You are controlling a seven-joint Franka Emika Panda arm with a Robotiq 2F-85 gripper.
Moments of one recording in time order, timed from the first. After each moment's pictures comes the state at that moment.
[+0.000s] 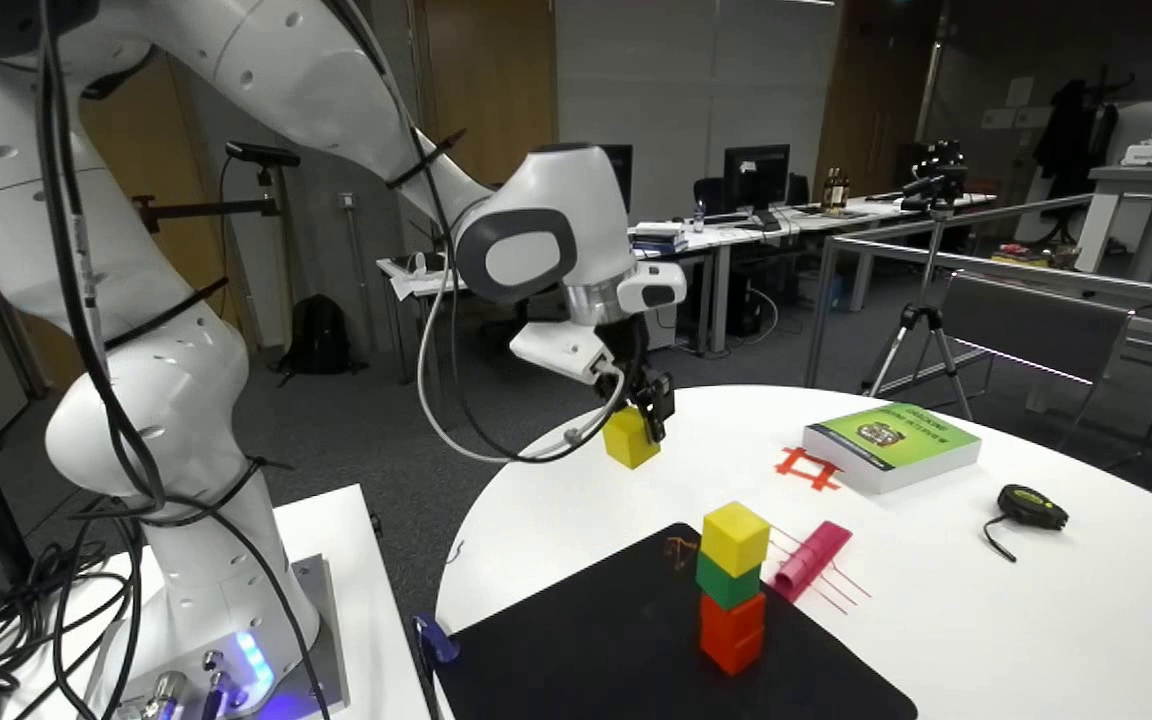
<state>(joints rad) -0.16 -0.26 -0.10 -2.61 -0.02 2.62 -0.40</state>
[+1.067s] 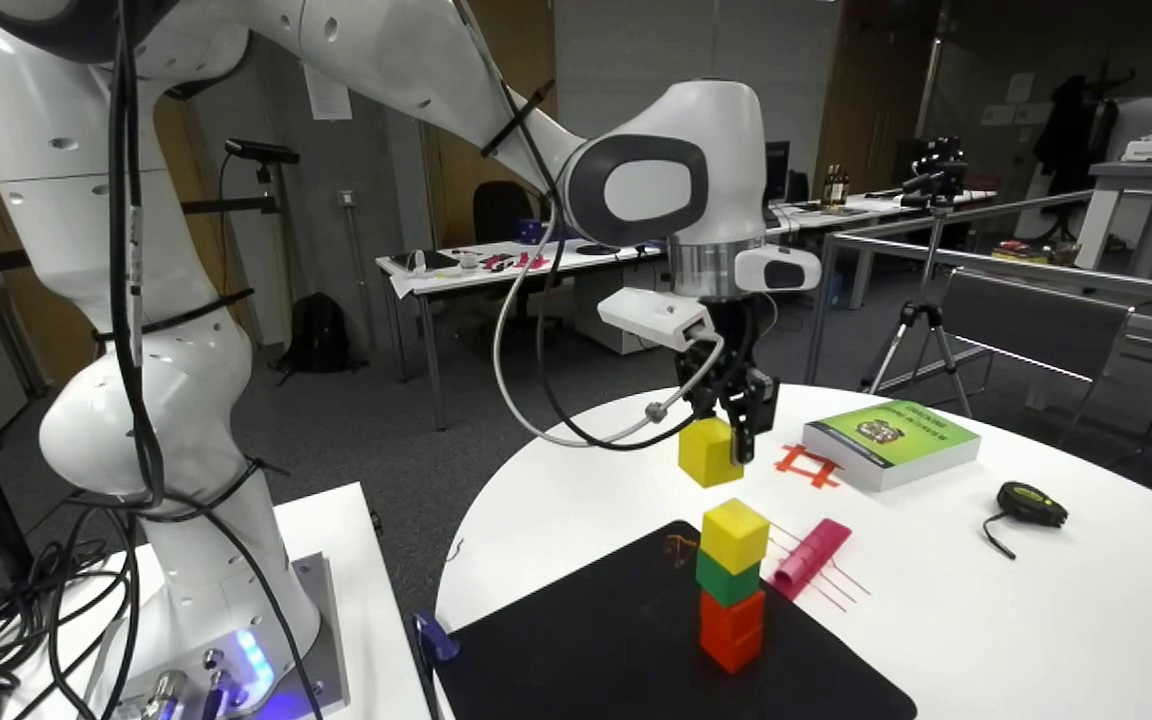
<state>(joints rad) -0.21 -0.03 -0.22 -2.22 -0.13 2.28 -0.26</state>
